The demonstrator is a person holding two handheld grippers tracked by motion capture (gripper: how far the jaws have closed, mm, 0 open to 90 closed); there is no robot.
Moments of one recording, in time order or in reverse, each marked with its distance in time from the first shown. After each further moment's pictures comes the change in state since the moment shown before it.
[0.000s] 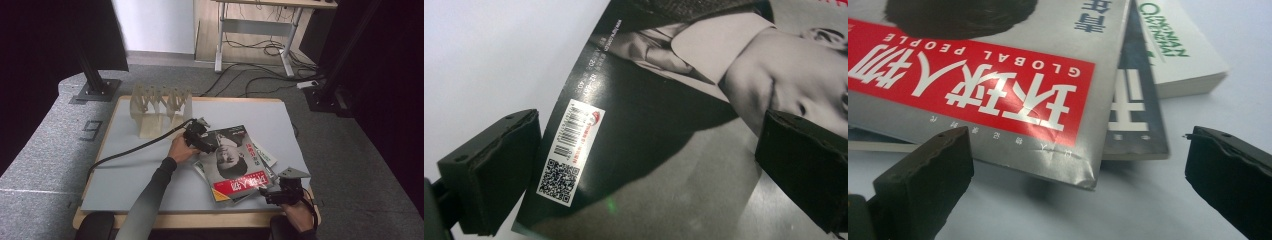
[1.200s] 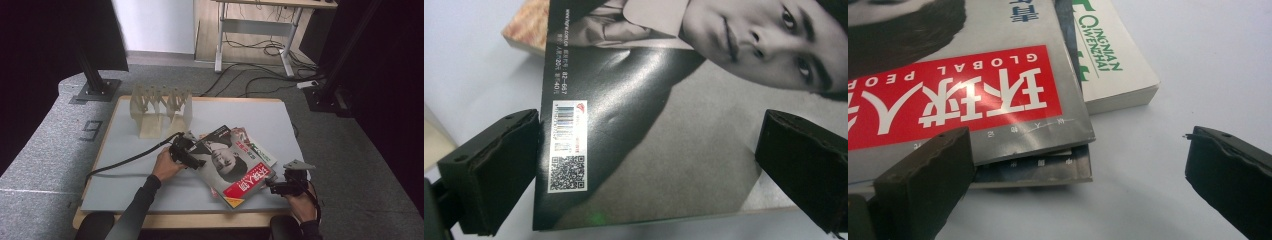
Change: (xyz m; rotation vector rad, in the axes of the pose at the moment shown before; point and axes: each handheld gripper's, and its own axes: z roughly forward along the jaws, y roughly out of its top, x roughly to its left) left arm -0.032 -0.051 -0.041 0.027 0.027 -0.002; right arm -0.027 0.010 0.005 0.000 -0.080 0.043
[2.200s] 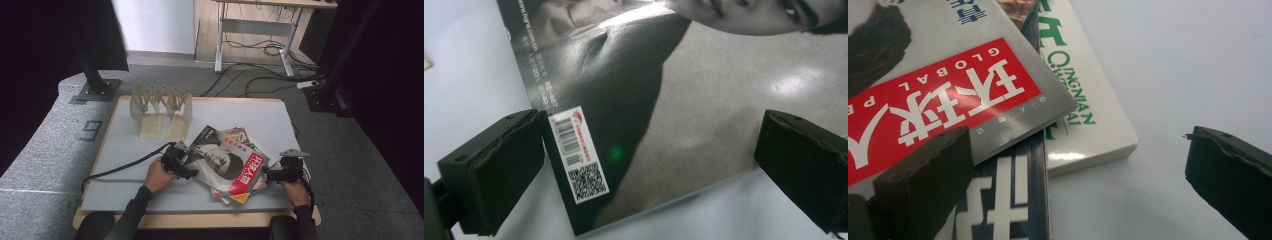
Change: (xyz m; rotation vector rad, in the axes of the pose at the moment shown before) left arm -0.009 -0.036 -0.009 0.006 -0.007 -0.031; right arm -0.015 0.026 0.031 -0.005 -0.035 0.027
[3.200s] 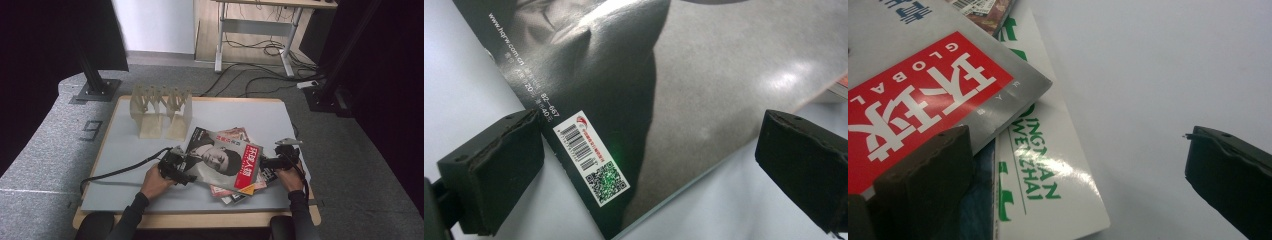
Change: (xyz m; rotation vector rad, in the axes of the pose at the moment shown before) left arm -0.010 -0.019 -0.006 -0.001 -0.053 -0.036; right arm -0.012 0.027 0.031 0.019 -0.057 -0.013
